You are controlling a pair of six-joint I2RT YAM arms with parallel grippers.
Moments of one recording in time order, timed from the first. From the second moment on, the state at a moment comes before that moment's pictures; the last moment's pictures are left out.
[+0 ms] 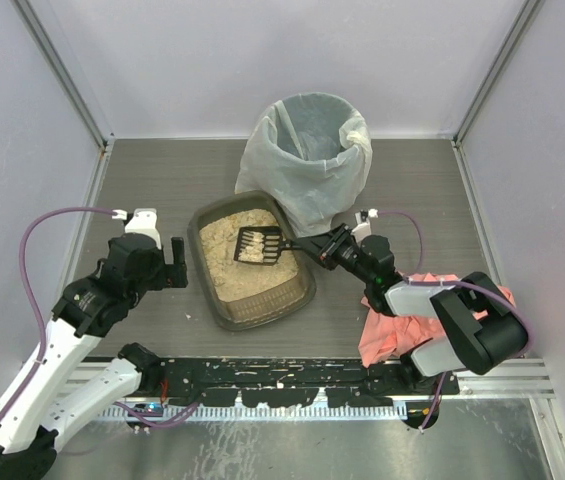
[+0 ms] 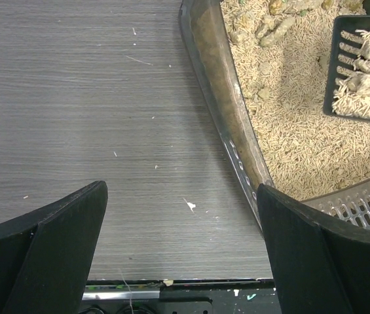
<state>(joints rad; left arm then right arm) -0.53 0.70 0.92 -0.93 -0.39 -0.38 0.49 1.42 0.35 0.95 -0.29 1.32</state>
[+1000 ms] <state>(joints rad) -0.53 0.73 0.92 -0.91 -0.35 -0.35 0.49 1.44 0.40 0.92 -0.34 1.27</state>
